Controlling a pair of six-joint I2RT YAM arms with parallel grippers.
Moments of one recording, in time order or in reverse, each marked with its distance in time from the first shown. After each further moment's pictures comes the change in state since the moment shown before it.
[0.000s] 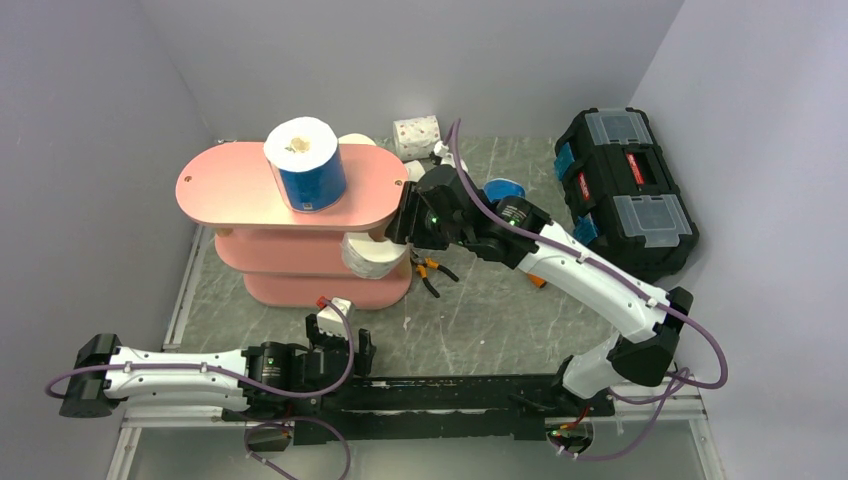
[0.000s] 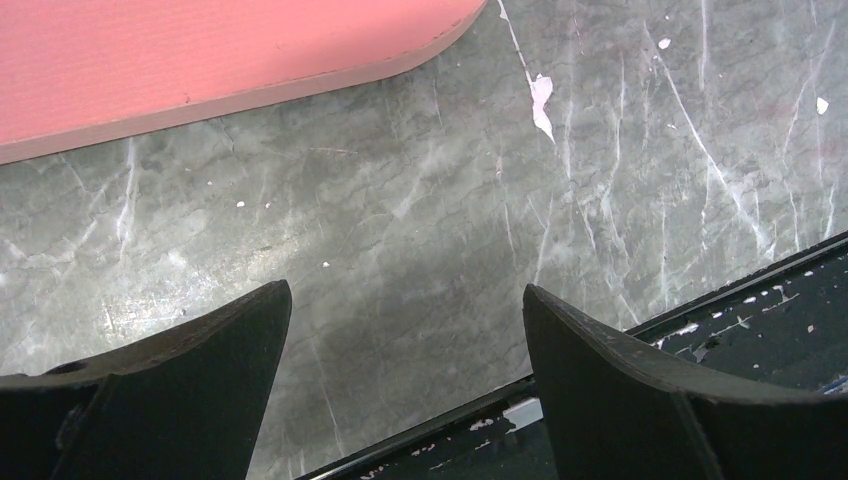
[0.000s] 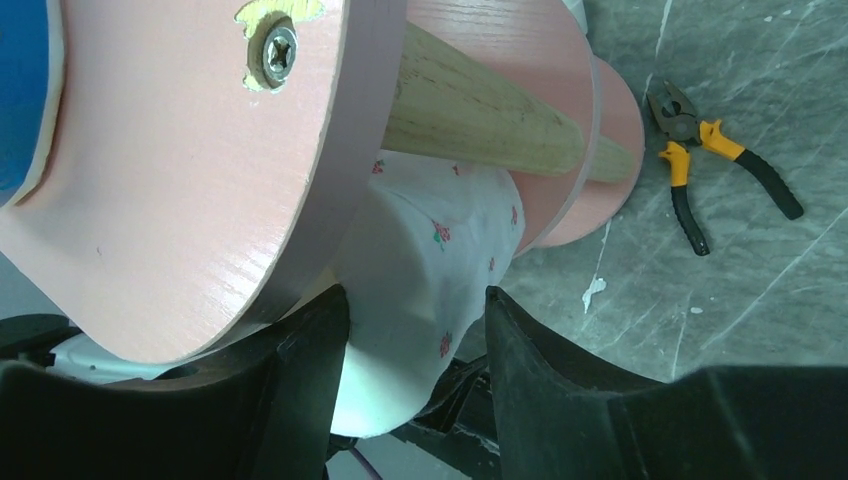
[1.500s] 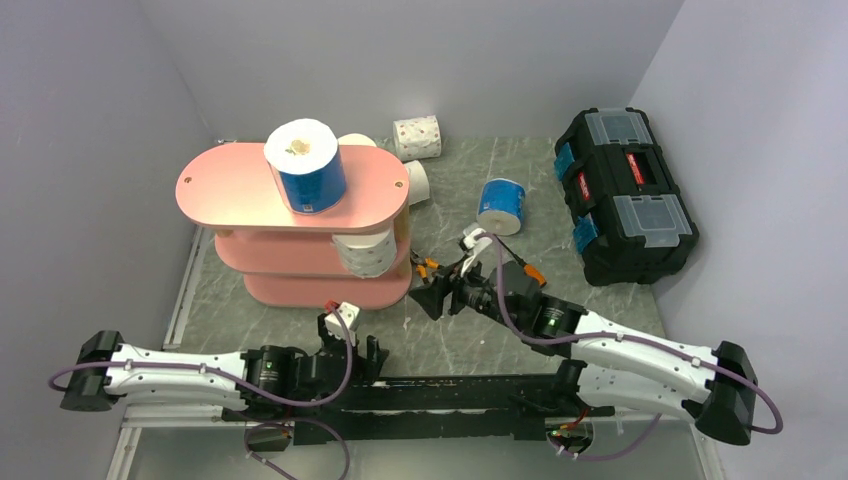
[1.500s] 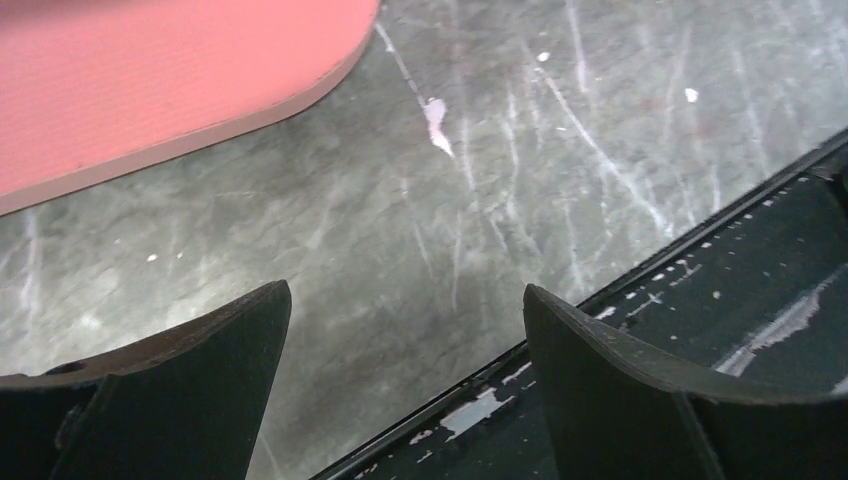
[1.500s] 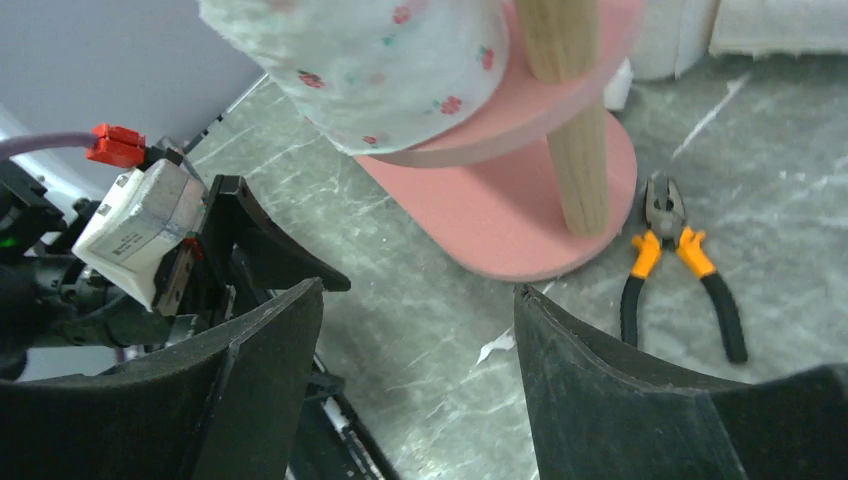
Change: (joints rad) left arm -0.044 -0.015 -0.023 0.171 0.013 0.134; right arm 0.065 -0.583 -1.019 0.885 -0.080 -0.457
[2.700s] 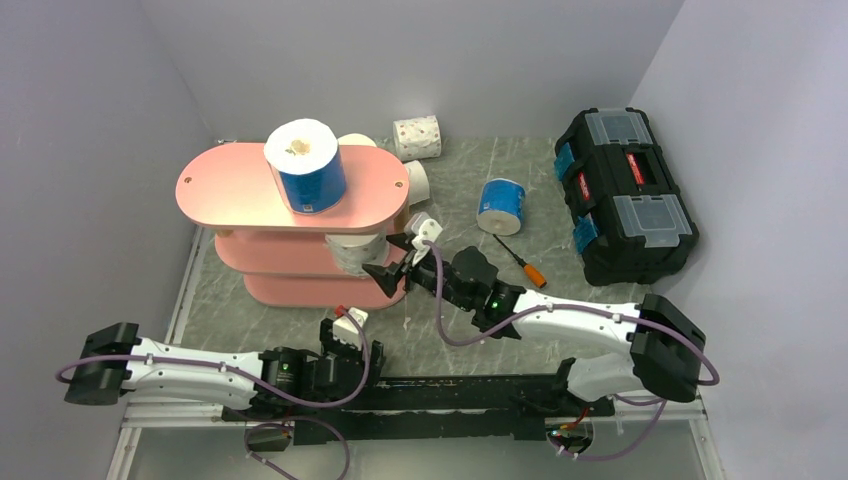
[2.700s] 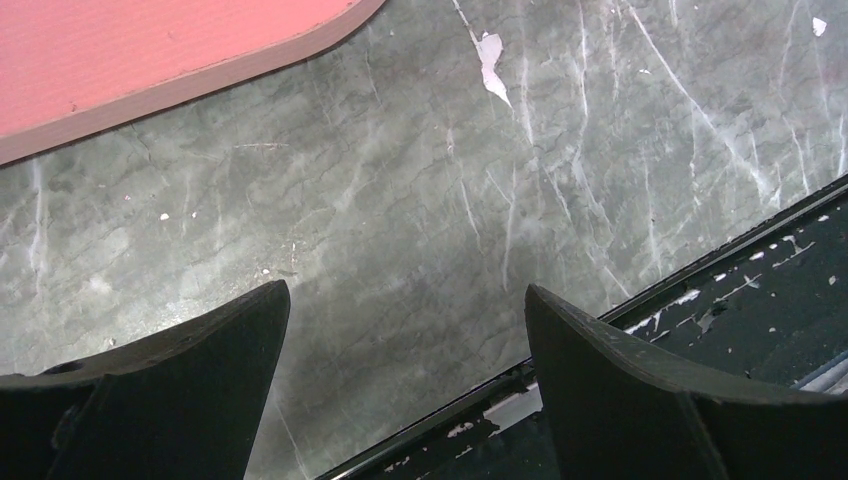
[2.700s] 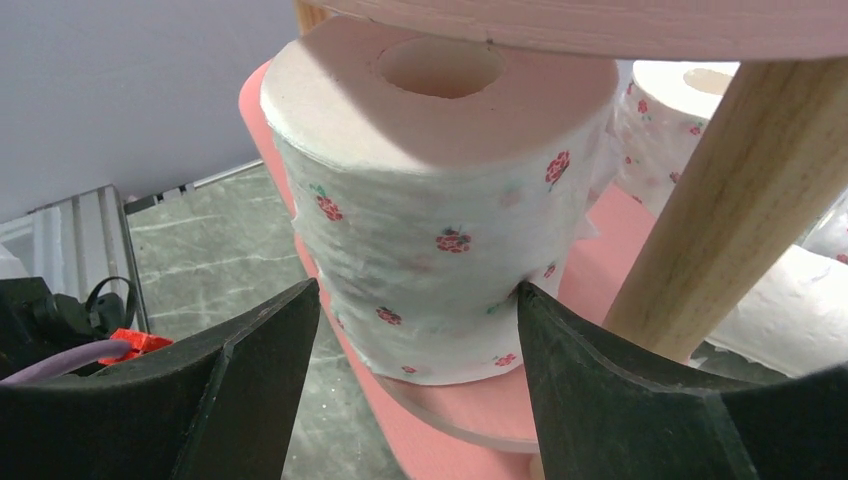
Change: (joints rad) left arm -0.017 0.140 -0.024 0.031 -0.001 -0.048; right arm 0.037 0.415 0.104 0.574 -0.069 -0.428
